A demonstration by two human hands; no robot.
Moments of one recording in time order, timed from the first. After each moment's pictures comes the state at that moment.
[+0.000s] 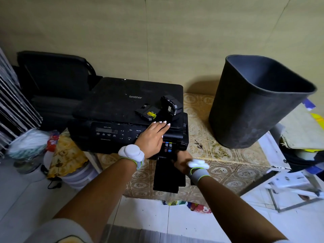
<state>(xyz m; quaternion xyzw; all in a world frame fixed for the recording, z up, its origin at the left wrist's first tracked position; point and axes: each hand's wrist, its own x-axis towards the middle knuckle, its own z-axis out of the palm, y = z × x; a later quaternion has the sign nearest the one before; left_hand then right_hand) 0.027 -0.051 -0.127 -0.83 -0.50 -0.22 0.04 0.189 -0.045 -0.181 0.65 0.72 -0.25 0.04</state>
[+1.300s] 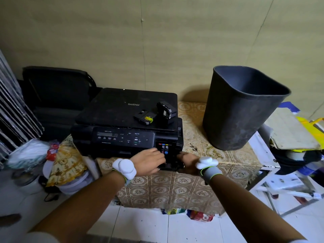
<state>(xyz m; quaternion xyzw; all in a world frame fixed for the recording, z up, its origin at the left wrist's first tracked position) 0.023 -0.099 -0.126 -0.93 -0.33 0.08 0.13 0.229 -0.069 -0.135 0.48 0.85 -0.17 0.10</state>
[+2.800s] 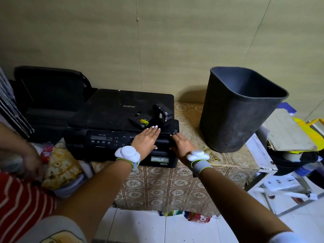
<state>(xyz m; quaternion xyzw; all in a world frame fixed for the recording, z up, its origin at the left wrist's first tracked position) 0.035 -0.043 -0.113 -0.83 -0.55 -0.03 0.09 0.216 -0.039 -0.117 0.54 0.82 -0.14 -0.12</state>
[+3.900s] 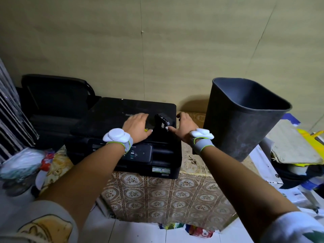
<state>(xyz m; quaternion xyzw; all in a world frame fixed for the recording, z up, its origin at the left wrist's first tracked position) 0.005 -0.005 -0.045 -0.74 -0.66 -0.12 0.03 0.201 0.024 -0.045 0.61 0.75 -0.13 -0.21</state>
